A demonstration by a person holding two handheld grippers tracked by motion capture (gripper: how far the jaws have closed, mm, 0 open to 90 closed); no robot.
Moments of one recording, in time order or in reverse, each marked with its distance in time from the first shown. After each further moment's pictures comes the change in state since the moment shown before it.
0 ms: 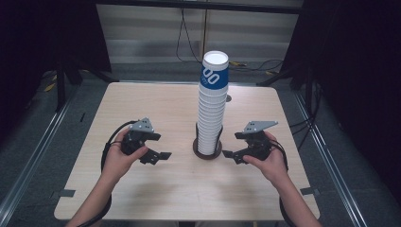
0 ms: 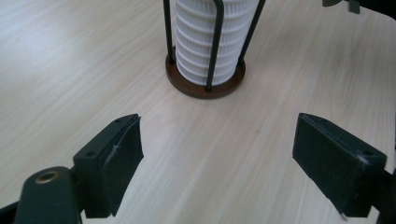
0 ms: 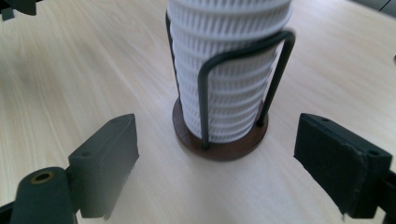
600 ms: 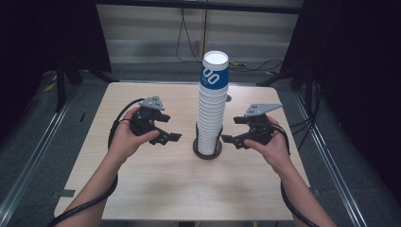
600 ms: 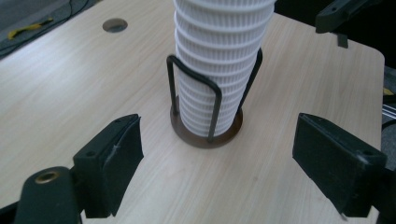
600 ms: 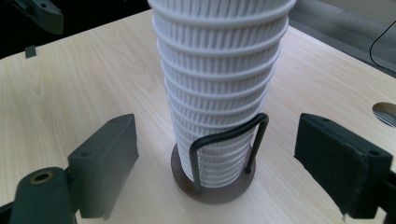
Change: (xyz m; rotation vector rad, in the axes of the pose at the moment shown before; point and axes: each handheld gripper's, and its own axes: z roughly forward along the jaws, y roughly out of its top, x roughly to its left) left arm 0.001 0.068 -0.010 -0.027 -0.010 0.036; right arm -0.011 0.045 -0.016 -0.071 0.027 -0.016
